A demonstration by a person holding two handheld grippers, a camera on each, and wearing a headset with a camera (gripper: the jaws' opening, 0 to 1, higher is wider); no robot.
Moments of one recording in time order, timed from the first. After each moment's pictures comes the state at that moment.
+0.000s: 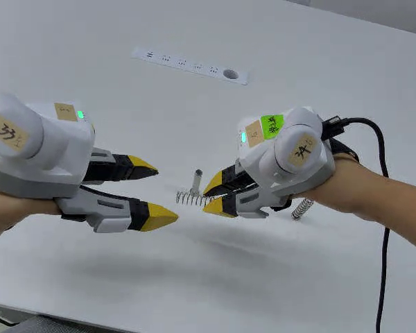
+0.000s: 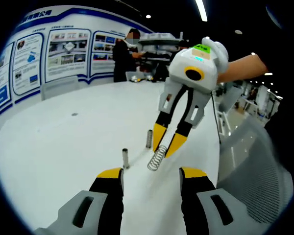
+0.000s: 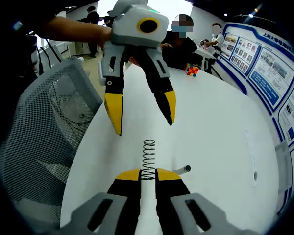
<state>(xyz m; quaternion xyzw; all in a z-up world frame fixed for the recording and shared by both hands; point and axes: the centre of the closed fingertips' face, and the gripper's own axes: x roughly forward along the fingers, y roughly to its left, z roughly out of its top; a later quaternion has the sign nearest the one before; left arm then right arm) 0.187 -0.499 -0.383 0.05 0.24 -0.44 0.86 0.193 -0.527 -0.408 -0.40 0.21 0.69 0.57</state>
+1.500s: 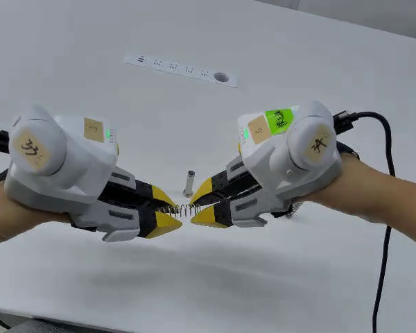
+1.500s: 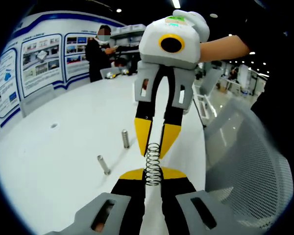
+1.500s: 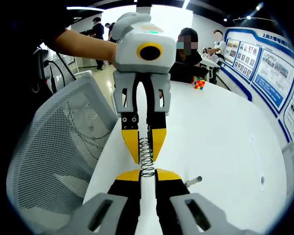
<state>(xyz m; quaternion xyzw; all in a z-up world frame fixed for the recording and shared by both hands) 0.163 -0.529 -0.385 0.12 0.25 -0.52 0.81 0.165 -0.523 -0.380 -0.34 0.20 0.73 0.56</state>
